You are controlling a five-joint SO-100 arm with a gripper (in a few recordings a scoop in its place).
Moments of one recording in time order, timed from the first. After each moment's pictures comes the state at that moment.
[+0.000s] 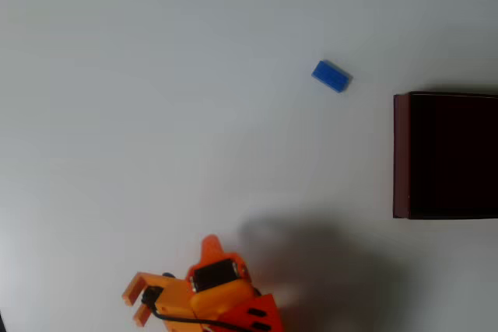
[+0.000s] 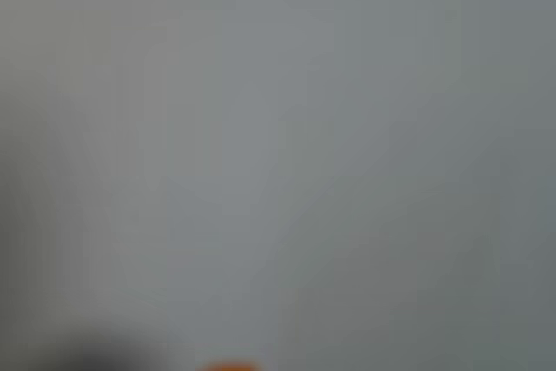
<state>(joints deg) -19.0 192.0 172.0 77.0 -3.4</state>
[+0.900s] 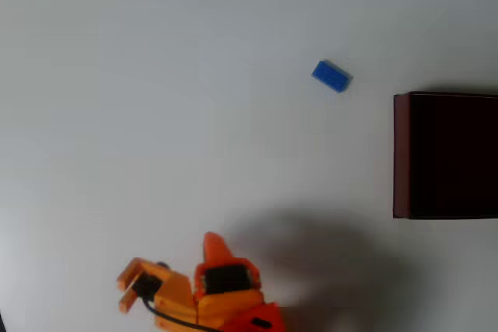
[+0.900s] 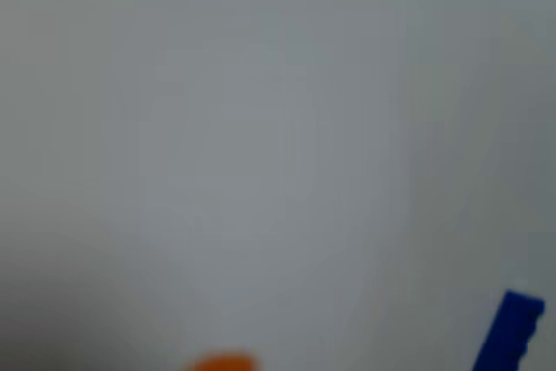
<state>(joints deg) -15.8 188.0 164.6 77.0 14.4</state>
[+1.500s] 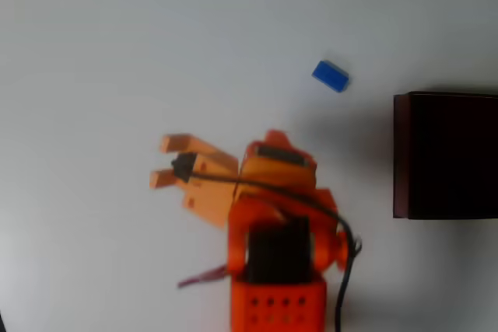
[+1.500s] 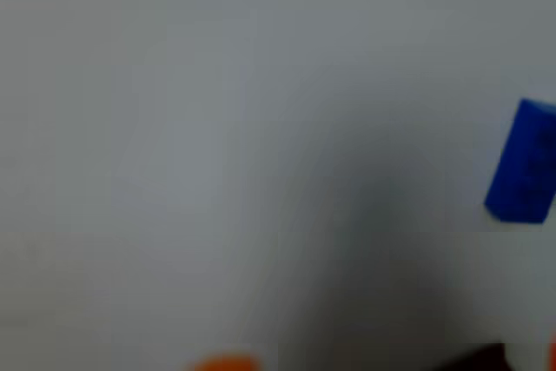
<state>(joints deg) 2.3 115.6 108.4 80.3 10.6</state>
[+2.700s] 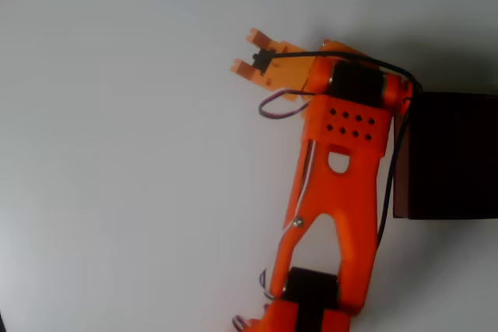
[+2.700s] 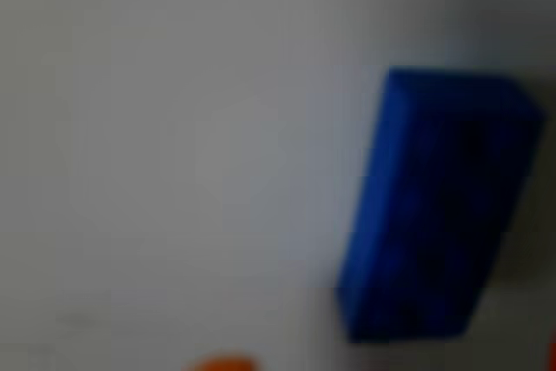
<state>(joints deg) 12.6 64.6 67.1 79.4 8.3</state>
